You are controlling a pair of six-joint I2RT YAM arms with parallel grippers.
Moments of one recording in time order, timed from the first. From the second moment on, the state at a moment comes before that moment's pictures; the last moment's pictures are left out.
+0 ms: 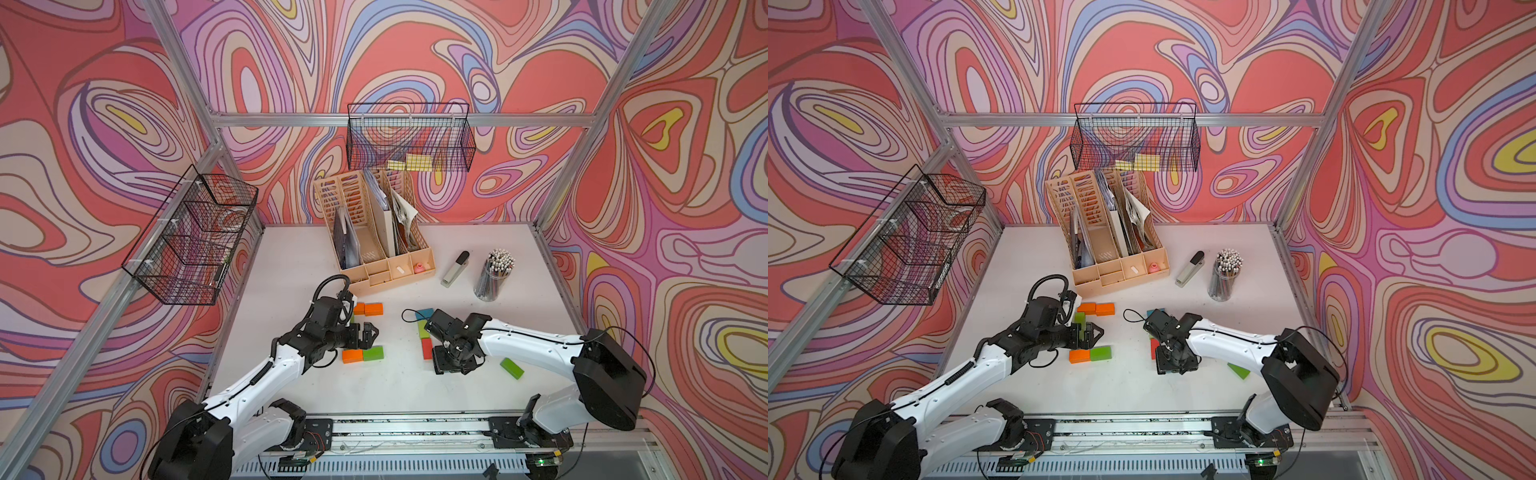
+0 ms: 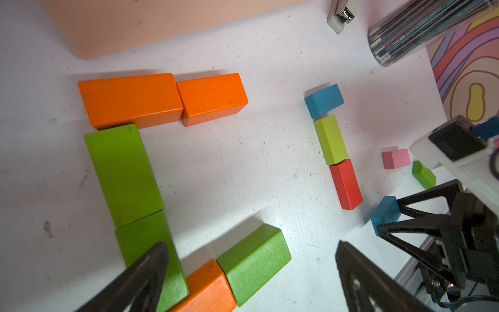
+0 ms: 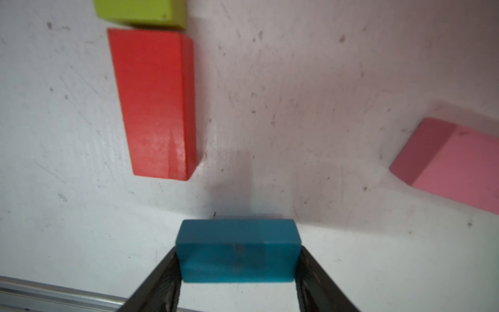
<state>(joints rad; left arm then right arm) -0.45 1.07 0.54 -0.29 0.28 -0.42 0.87 1.50 0.87 -0.83 -0.03 0.73</state>
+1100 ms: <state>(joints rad) -0.45 1.07 0.54 -0.30 0.28 -0.42 0.93 1.61 0.92 -0.77 0.00 0.81</state>
